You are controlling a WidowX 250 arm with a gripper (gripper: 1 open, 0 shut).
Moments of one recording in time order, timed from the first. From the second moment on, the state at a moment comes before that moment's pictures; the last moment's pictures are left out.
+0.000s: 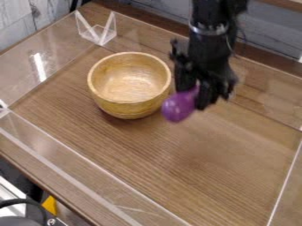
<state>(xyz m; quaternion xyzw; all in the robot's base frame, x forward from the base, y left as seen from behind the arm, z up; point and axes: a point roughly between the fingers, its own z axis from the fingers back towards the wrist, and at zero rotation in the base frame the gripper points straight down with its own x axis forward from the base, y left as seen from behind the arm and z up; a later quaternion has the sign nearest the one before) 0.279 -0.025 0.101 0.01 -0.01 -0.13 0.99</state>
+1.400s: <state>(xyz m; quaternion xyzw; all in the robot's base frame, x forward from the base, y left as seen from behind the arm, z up) 0.323 0.060 0.088 0.04 -0.05 0.03 1.00</state>
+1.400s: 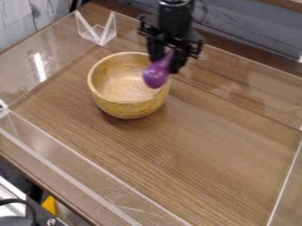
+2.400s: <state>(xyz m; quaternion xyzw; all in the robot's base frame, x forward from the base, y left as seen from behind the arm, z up) 0.307 0.096 0.066 0.06 -0.04 0.02 1.00</state>
